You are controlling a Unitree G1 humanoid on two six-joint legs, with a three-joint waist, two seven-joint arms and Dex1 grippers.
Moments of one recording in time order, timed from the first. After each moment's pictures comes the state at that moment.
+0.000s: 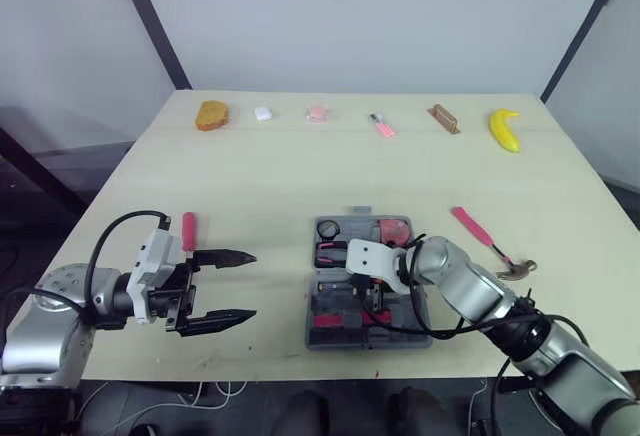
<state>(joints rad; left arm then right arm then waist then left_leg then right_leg) -0.01 0.89 0.26 -0.05 -0.61 0.16 -1.50 -0.61 -0.39 0.68 -0.03 -0.11 0.62 0.89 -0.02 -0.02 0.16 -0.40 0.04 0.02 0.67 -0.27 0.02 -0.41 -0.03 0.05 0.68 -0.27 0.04</state>
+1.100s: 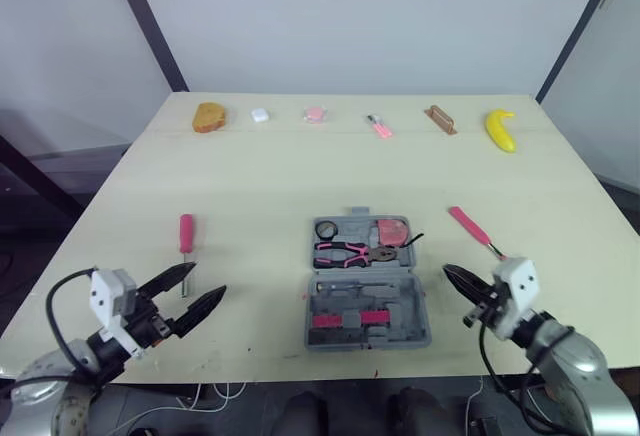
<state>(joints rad) 0.28 0.59 0.51 -0.04 -0.60 0.11 -1.02 0.24 -0.33 -0.15 -0.35 0.32 0.19 0.67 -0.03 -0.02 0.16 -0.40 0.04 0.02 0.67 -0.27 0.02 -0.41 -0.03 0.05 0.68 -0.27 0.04</state>
